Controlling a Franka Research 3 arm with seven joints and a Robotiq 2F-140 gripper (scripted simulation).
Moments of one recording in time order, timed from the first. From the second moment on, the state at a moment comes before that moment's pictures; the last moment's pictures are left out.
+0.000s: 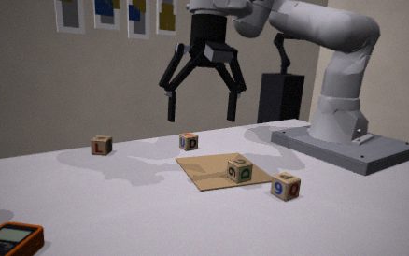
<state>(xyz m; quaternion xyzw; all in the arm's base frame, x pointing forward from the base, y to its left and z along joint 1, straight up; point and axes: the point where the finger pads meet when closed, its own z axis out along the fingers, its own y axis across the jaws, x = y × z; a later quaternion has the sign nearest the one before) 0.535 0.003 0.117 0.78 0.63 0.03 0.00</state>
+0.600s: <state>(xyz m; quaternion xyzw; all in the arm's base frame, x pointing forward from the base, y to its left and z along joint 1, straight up) 0.676 -0.235 0.112 0.90 0.44 0.02 0.00</state>
